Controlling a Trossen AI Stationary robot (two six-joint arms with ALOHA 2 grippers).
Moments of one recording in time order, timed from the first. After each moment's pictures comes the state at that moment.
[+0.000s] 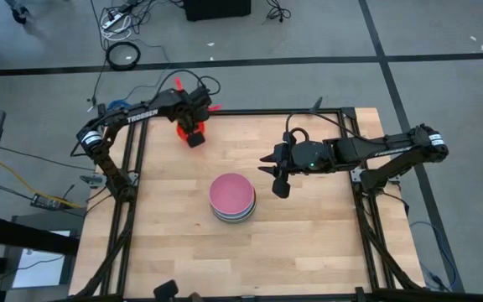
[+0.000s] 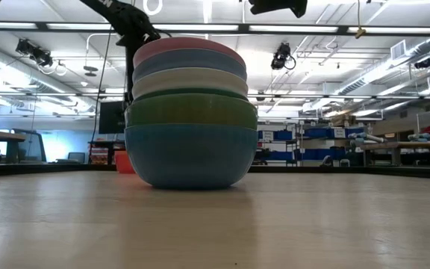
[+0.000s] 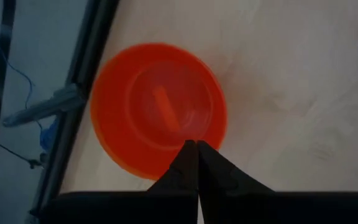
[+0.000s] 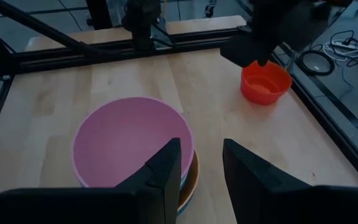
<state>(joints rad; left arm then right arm) 0.66 1.67 1.34 -1.04 -0.19 0.23 0.15 1.32 1.26 -0.47 0.34 0.19</state>
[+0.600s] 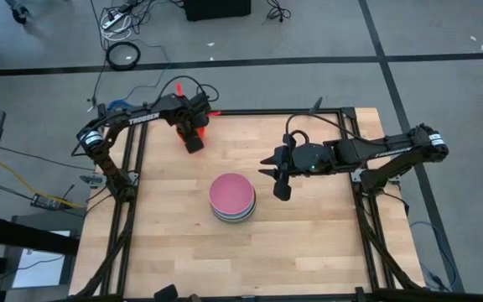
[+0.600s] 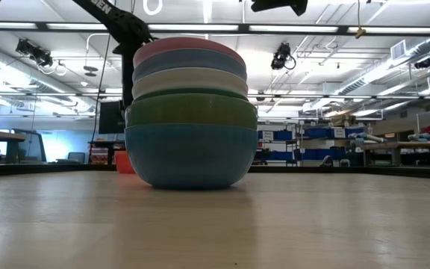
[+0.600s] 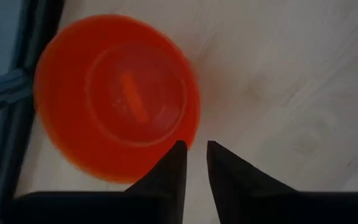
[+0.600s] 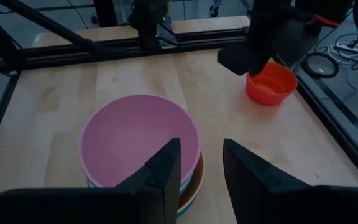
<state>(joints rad) 0.66 1.67 1.25 -0.99 -0.12 0.21 0.17 1.32 1.26 -0.47 0.34 0.18</state>
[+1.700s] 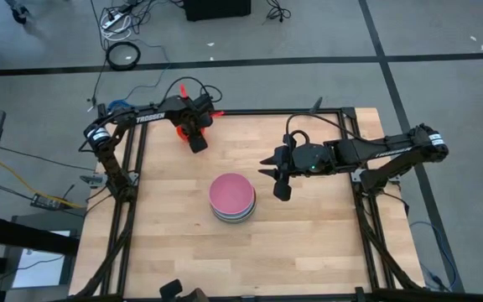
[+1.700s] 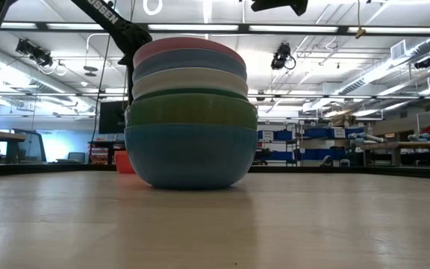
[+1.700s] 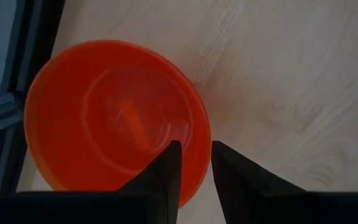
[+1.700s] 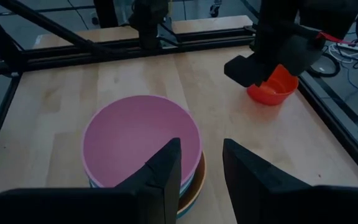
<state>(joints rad) 0.67 1.74 1.24 -0.90 -0.12 0.22 0.17 1.32 1.26 -0.47 0.34 0.19</state>
